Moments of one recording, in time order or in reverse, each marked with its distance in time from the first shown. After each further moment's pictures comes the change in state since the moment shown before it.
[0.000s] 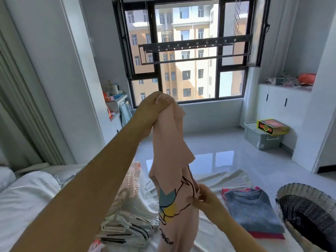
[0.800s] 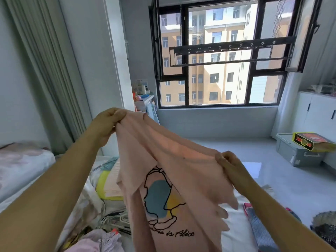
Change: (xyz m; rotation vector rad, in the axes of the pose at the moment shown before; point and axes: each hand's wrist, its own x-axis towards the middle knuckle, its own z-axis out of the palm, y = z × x) left_hand -0.030 -0.044 -0.161 0.120 0.366 -0.212; right_hand 0.064 -0.087 -0.029 -0.051 0.114 -0.113
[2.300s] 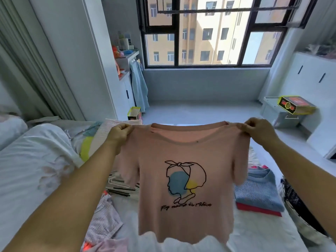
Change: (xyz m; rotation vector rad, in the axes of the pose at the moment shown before) left_hand -0.006 -0.159 0.088 0.073 -0.034 -0.300; right_hand 0.064 0.051 -0.097 -0.631 0.166 0.080
